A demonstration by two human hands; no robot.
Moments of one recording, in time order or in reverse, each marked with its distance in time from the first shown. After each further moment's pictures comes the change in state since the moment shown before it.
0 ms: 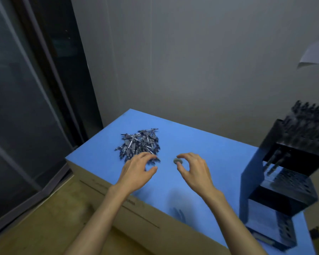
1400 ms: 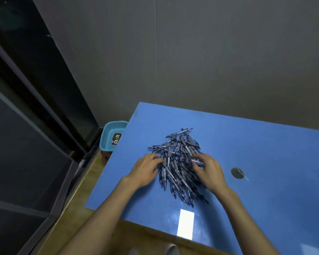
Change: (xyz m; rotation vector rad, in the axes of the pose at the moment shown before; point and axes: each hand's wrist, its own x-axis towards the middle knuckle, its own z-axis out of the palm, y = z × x) left_hand 0.230 -0.293 -0.001 0.154 -0.436 0.303; right_hand 0.181 -0.052 0.227 -0.006 -0.099 0.433
